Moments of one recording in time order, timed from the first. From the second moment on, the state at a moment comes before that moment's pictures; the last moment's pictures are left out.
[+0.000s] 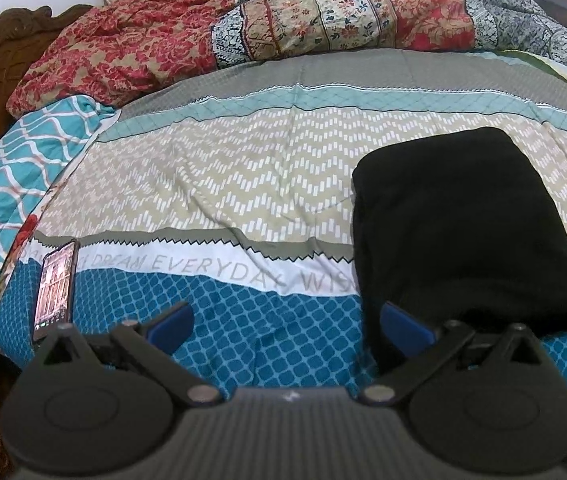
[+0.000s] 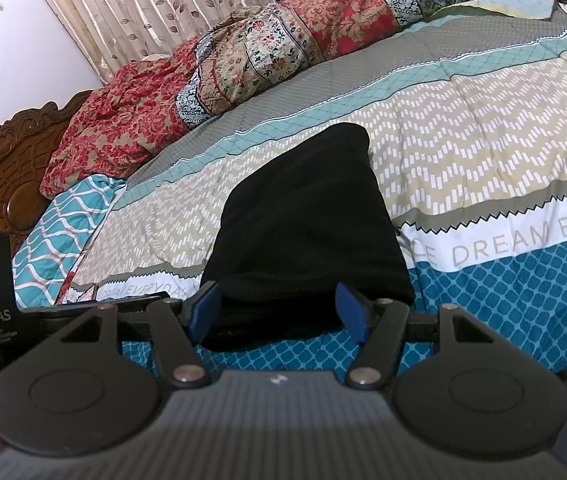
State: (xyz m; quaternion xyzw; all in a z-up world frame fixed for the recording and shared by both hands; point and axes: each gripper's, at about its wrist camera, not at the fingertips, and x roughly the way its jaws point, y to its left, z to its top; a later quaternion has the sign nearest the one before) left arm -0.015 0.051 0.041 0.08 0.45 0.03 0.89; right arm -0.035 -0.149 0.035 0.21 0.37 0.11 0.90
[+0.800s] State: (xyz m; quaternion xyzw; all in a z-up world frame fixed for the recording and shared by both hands) left arm 0.066 0.084 0.005 -0.12 0.51 -0.17 0.83; right arm 0.017 -0.187 0.018 0.15 0.35 0.13 0.91
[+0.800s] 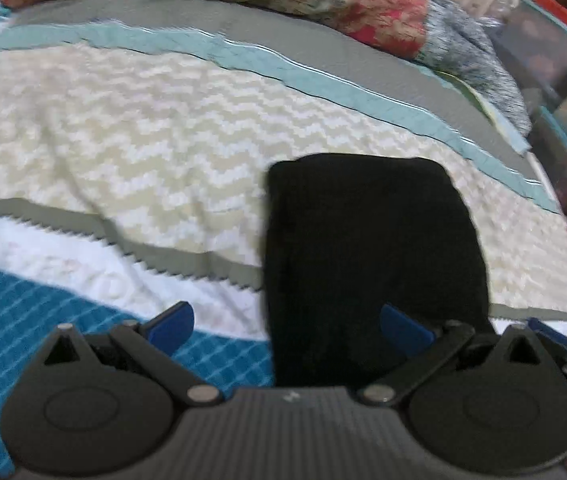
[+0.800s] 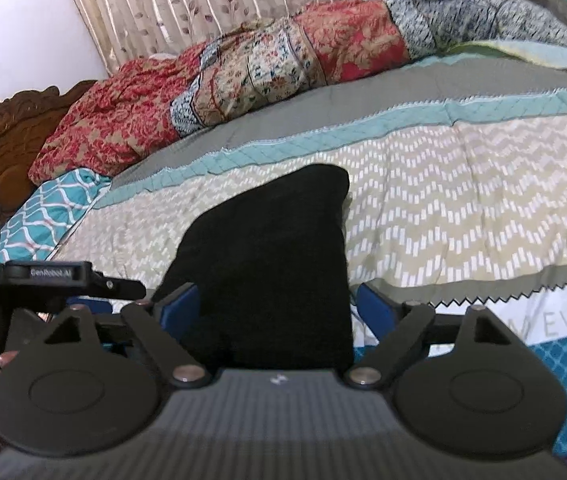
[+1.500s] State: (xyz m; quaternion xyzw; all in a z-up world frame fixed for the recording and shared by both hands) left arm 0.114 0.100 -0.051 -0.25 0.54 -0.26 0.76; right arm 0.097 -0.218 -0.044 0.33 0.42 0.25 0.80
